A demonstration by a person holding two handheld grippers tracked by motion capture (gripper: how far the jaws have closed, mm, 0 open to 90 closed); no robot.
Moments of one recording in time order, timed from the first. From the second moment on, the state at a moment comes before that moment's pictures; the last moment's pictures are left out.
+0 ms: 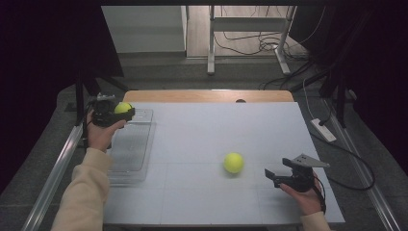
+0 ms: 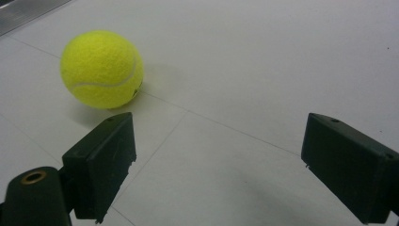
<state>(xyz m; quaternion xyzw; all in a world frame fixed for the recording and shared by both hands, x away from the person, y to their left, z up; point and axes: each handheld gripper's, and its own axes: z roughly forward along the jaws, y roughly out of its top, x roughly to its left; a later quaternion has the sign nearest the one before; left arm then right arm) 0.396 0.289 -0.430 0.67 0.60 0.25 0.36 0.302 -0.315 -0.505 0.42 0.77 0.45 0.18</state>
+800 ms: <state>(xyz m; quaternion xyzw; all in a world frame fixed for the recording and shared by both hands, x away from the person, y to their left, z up) 0.414 0.292 -0.444 0.68 0.62 0.24 0.31 0.302 -0.315 -0.506 0.42 0.77 0.45 0.18</state>
